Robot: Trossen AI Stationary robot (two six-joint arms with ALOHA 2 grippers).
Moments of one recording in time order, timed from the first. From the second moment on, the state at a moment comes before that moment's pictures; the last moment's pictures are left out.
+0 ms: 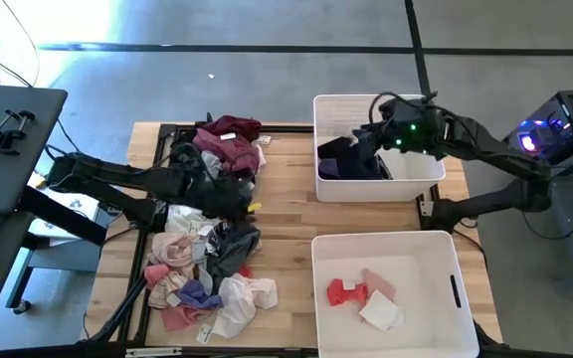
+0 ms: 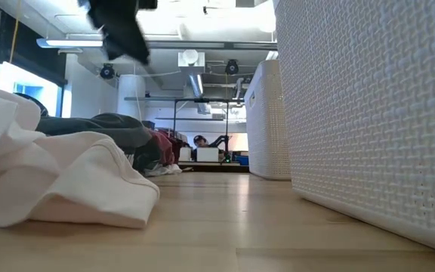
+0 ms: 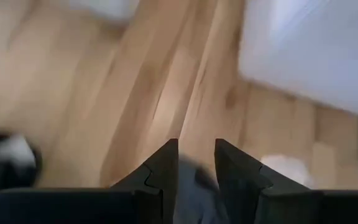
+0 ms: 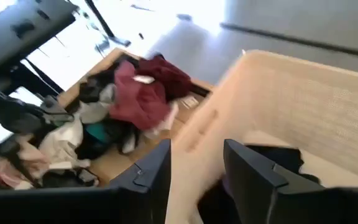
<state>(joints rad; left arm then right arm) -0.12 1.26 1.01 -0.64 -0.09 -0.43 -0.27 1.15 1.42 -0.84 0.32 0.55</state>
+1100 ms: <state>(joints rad) -0.13 1.25 0.92 -0.21 0.12 -0.32 0.15 1.26 1.42 -0.44 0.40 0.26</state>
